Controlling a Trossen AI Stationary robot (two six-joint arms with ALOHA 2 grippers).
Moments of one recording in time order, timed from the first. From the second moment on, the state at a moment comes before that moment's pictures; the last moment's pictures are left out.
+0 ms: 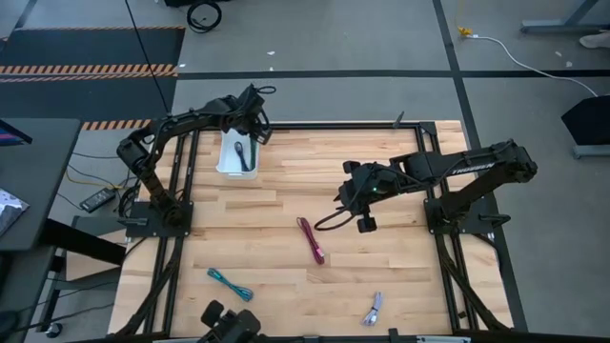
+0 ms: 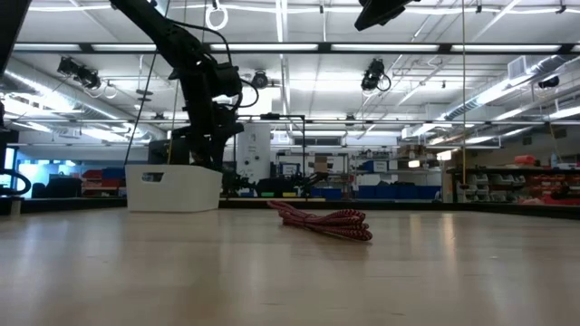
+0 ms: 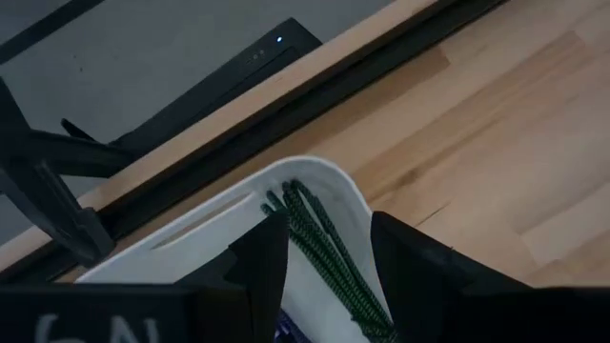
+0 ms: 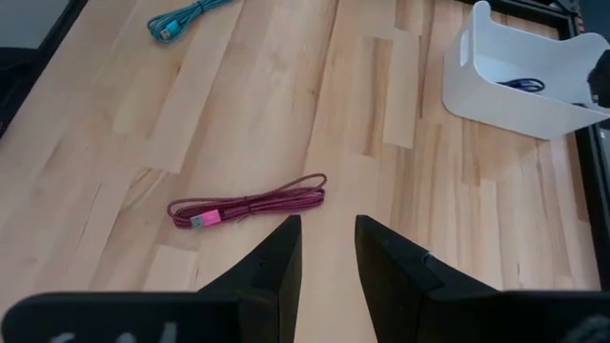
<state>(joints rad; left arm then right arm) 0.77 1.72 1.24 -0.62 -0.19 -0.18 0.14 1.37 1.32 -0.75 0.07 -0.12</state>
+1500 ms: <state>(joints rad) -0.46 1.44 1.24 -0.83 -0.18 -0.14 0.20 1.45 0.90 -0.28 -0.11 0.50</state>
